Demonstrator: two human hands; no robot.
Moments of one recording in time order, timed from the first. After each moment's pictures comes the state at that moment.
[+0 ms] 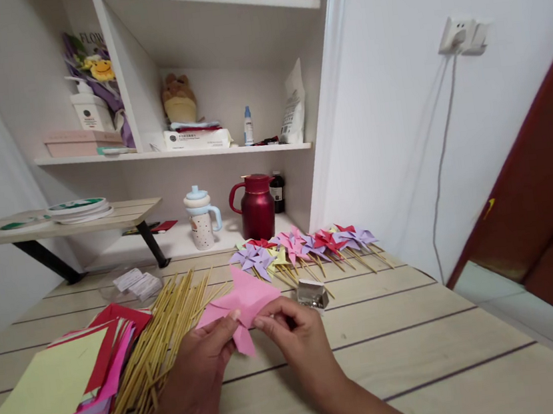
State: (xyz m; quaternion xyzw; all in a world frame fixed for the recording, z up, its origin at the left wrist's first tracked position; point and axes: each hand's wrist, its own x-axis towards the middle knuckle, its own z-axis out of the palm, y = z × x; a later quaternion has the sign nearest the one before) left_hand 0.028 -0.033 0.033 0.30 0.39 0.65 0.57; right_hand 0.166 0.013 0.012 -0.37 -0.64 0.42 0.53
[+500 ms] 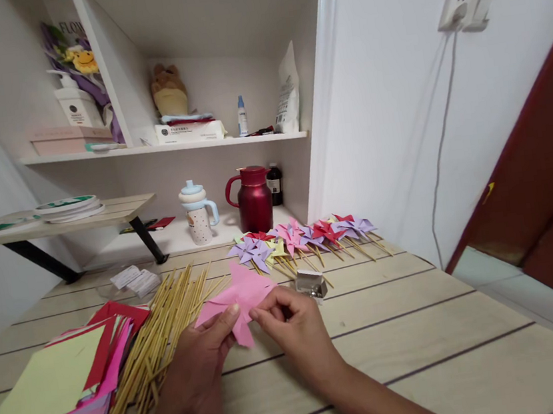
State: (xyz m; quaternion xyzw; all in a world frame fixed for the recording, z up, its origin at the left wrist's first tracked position) left_hand 0.031 -0.032 0.028 0.25 0.45 0.66 0.55; right_hand 0.166 0.016 0.010 -0.37 -0.66 0.41 0.51
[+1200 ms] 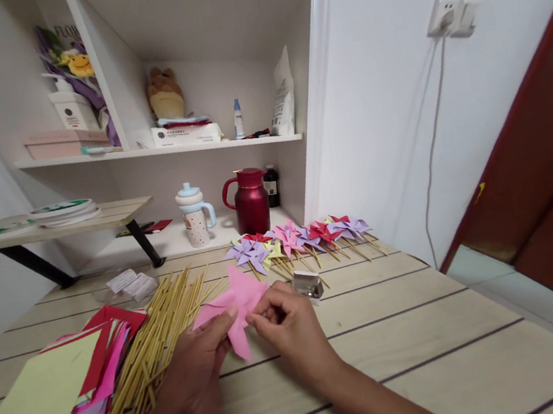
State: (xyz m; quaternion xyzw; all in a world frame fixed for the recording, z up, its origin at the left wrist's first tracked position) left_hand 0.030 -0.028 0.027 0.26 0.45 0.66 0.54; right_hand 0.169 0.018 0.015 -0.36 -0.73 0.31 0.49
